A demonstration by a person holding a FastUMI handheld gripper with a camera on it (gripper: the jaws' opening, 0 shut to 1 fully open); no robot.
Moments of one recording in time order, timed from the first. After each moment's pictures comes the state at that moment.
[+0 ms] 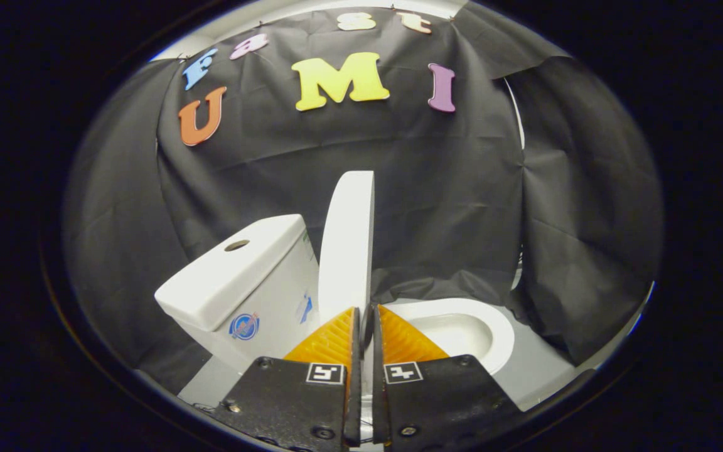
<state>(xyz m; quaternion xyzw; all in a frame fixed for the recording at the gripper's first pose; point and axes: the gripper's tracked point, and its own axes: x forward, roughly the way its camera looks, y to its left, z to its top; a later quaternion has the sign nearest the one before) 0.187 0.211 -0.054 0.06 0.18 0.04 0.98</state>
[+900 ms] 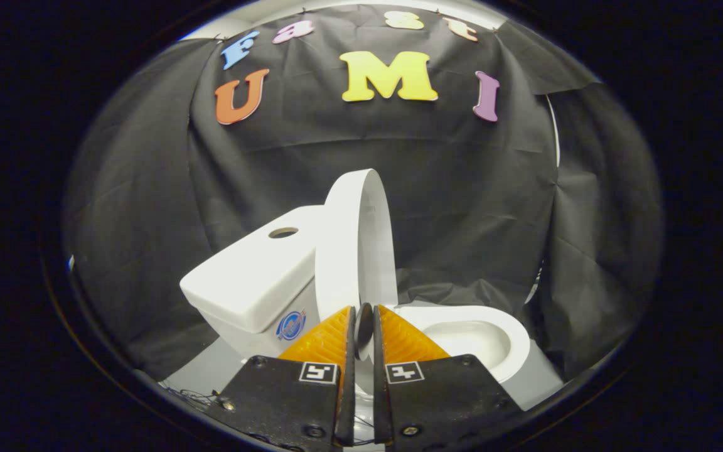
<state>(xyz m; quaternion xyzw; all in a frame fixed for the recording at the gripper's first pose) 0.189 0.282 -0.060 -0.02 0.19 0.10 0.98</state>
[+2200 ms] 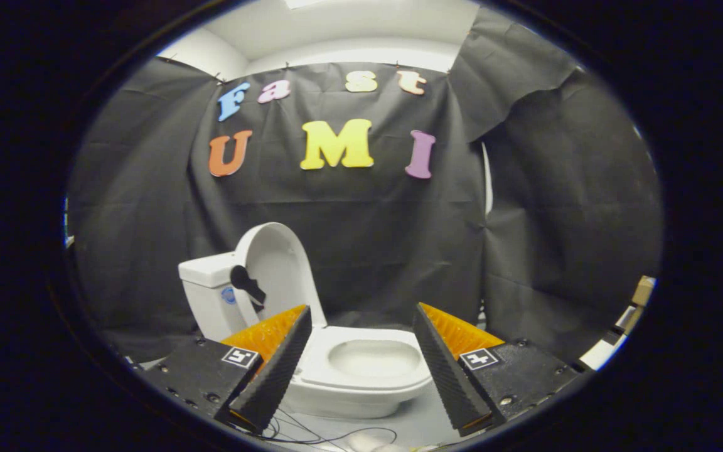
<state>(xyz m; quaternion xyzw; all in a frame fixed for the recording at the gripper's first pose) 0.032 0.035 -0.046 0.02 0.02 0.03 1.00</state>
